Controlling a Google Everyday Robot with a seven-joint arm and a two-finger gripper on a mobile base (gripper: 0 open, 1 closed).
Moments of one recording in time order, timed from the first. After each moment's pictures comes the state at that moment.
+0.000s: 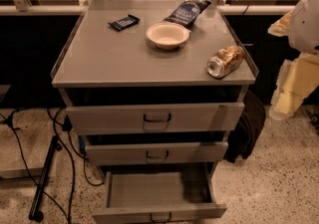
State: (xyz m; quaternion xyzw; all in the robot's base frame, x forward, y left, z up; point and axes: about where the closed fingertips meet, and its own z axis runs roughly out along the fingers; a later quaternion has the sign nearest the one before) arm 0.438 -0.216 0.977 -0.60 0.78 -0.04 0.16
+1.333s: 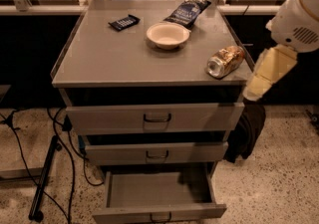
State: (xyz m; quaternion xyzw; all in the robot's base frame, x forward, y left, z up) arm 0.492 -0.219 0.960 -0.52 0.83 -0.03 0.20
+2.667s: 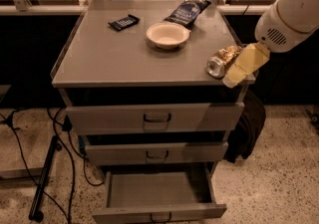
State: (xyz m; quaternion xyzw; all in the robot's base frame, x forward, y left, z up) arm 0.547 -0.217 0.935 -0.42 0.87 -0.03 0.25
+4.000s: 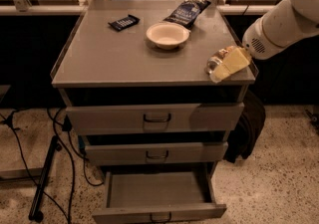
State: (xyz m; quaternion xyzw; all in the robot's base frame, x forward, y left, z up) arm 0.605 -0.219 0.891 -0.37 0.88 0.01 0.30
